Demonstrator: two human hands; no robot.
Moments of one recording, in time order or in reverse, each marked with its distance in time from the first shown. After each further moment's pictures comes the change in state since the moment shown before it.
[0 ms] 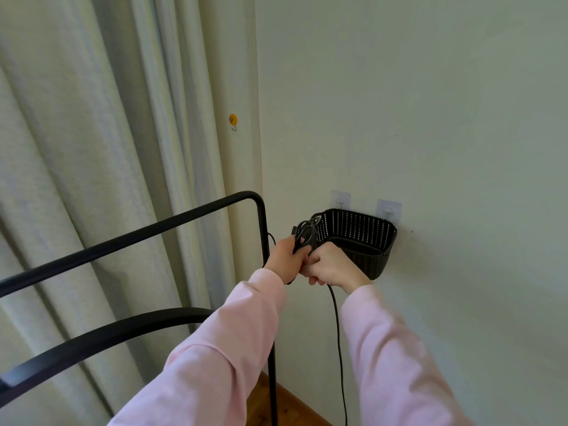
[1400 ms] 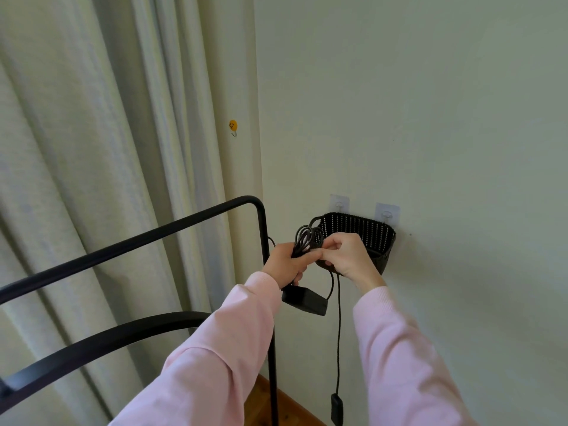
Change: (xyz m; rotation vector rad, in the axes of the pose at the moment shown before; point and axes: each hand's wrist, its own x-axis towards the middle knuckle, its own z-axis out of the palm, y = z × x) left_hand -0.013 0.006 -0.006 -0.253 -0.140 -0.072; right_hand 0.008 0.015 -0.017 0.258 0.319 -0.148
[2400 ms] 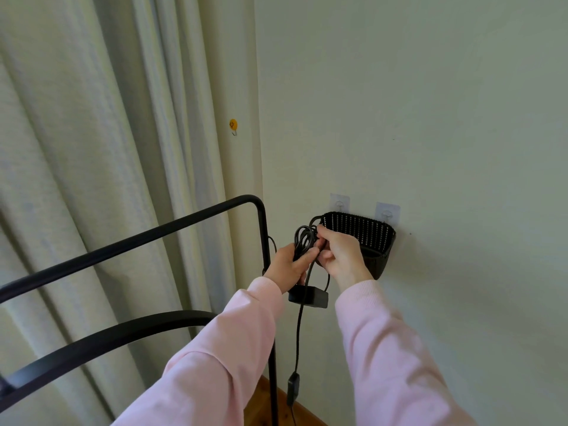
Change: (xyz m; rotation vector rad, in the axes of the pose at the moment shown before) left_hand -0.005 -0.001 0.008 0.051 0.059 0.105; right_hand 0.006 -0.026 0.018 1.026 0.156 0.496
